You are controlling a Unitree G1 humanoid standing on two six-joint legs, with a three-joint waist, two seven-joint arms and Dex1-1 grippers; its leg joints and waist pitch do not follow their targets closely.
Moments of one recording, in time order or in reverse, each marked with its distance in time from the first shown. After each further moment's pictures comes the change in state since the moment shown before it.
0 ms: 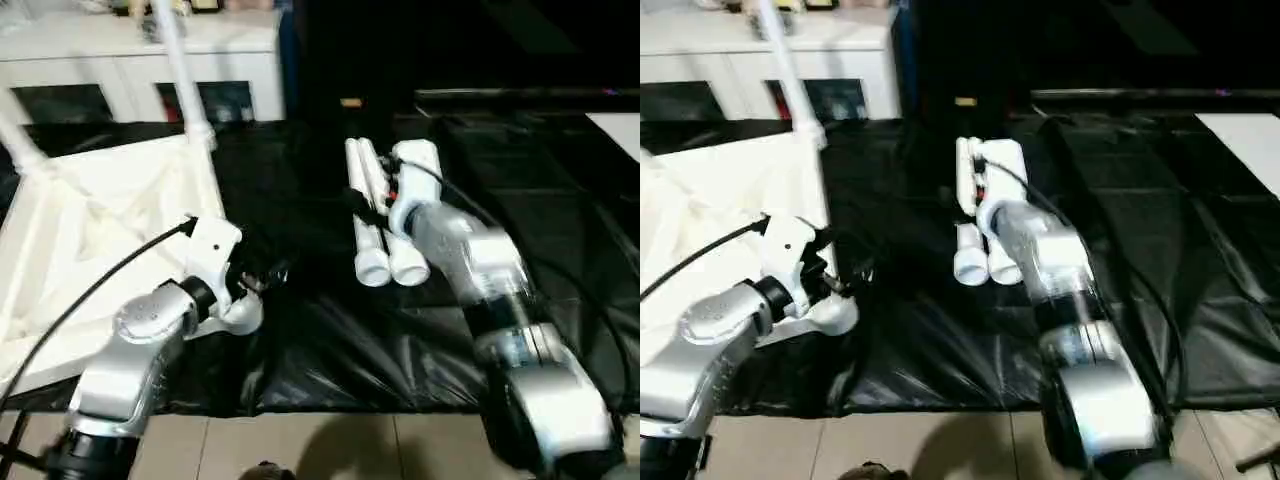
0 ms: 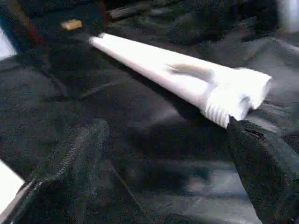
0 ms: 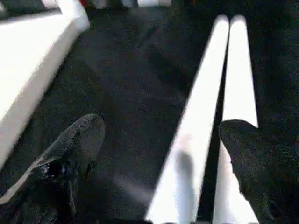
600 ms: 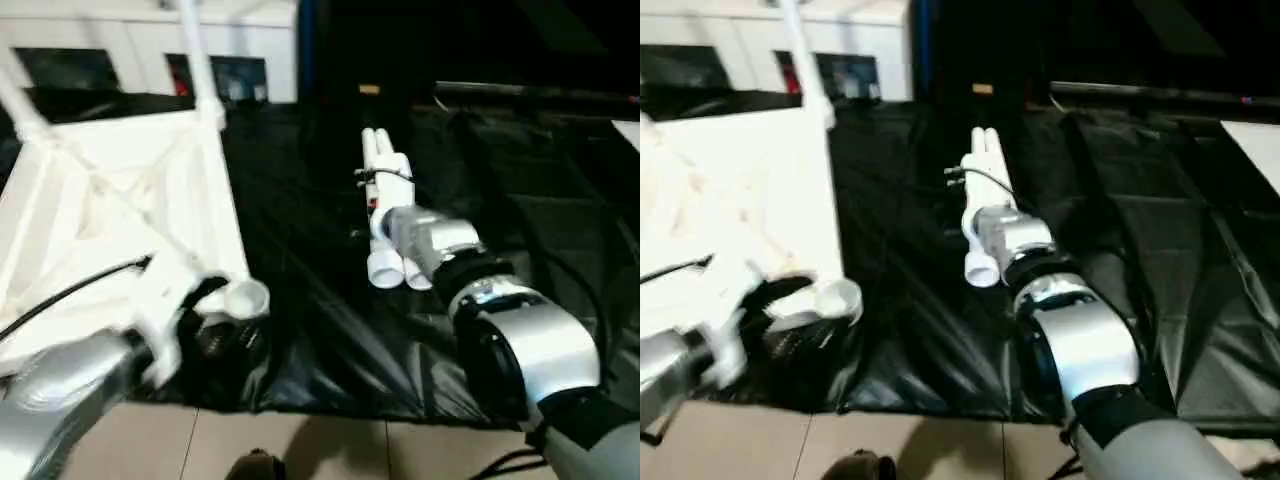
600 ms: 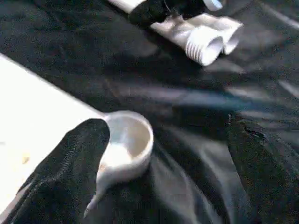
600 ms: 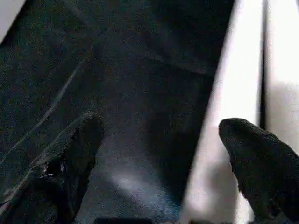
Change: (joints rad) left arm 0.303 0.178 0.188 -0.450 -0.176 0.317 -0.046; right arm -0.148 0.049 -0.031 0.414 -0.054 -0.184 -0.093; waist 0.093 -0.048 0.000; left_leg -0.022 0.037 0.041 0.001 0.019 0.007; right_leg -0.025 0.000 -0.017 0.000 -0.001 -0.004
